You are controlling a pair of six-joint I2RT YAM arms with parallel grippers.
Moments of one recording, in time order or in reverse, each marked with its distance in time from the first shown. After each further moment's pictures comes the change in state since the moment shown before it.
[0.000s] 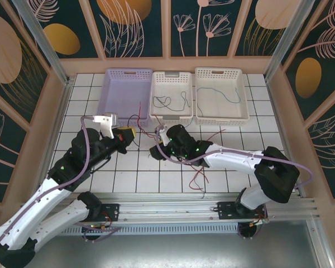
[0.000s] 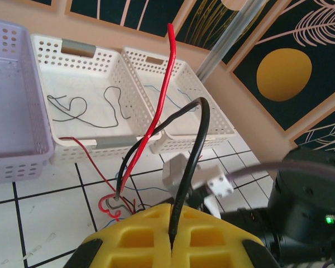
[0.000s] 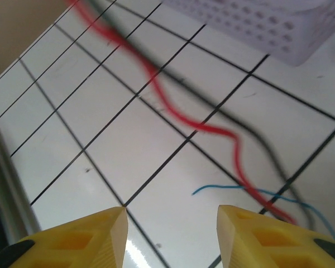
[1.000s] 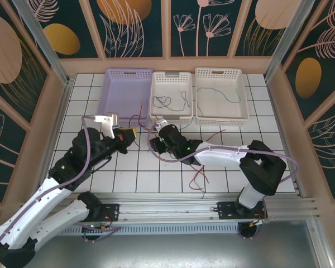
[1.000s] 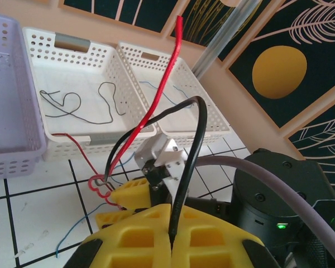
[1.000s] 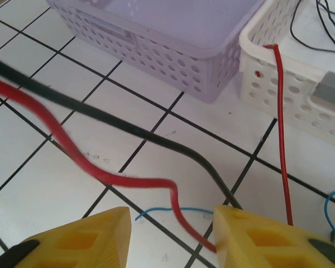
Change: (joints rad) left arm 0.000 0.007 0.000 0.002 0.022 -0.015; right arm 0.012 0.147 0.079 0.070 0.318 -0.034
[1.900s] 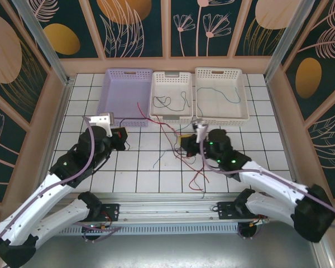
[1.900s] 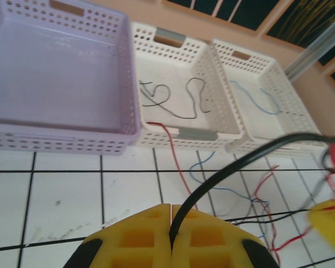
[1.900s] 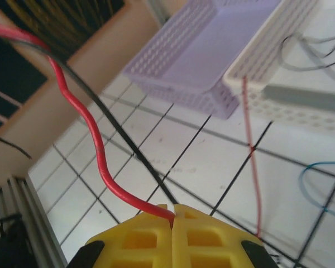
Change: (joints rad) left arm 0.000 0.053 0.034 -0.174 -0.299 -0.030; right arm -0.284 -0.692 -0.418 0.046 -0.409 0.165
